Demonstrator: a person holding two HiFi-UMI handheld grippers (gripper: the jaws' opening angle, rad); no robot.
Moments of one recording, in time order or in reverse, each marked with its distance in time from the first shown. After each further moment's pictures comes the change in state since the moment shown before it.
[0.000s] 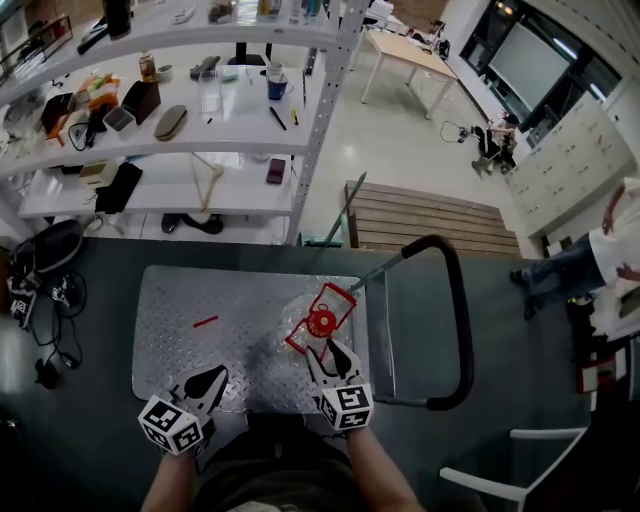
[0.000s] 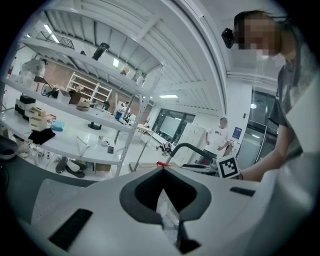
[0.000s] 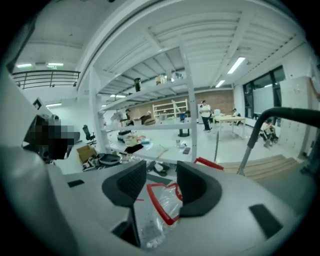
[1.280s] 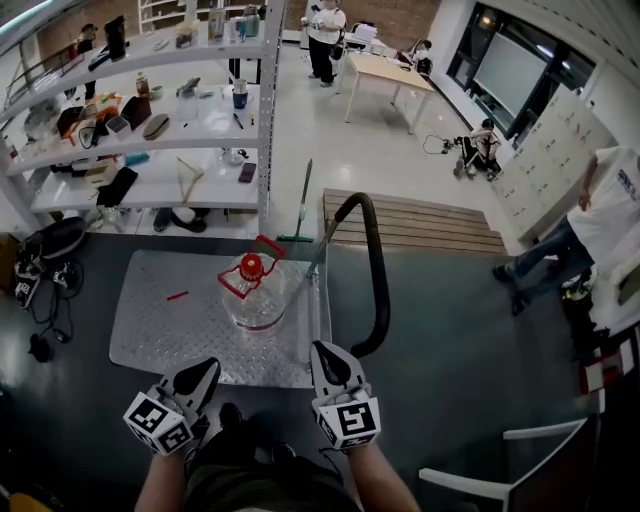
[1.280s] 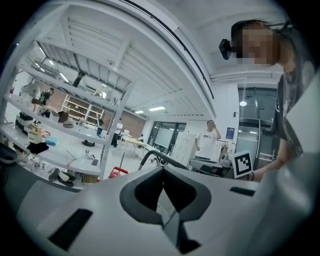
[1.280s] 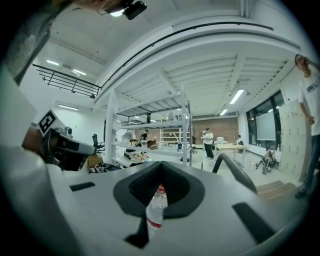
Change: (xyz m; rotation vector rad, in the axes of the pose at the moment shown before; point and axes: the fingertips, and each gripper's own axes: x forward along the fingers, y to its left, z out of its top) left arm -0.012 -0.310 -0.049 0.104 -0.158 0.012; right arm -0.327 -0.068 0.030 -0.143 -0.285 0.051
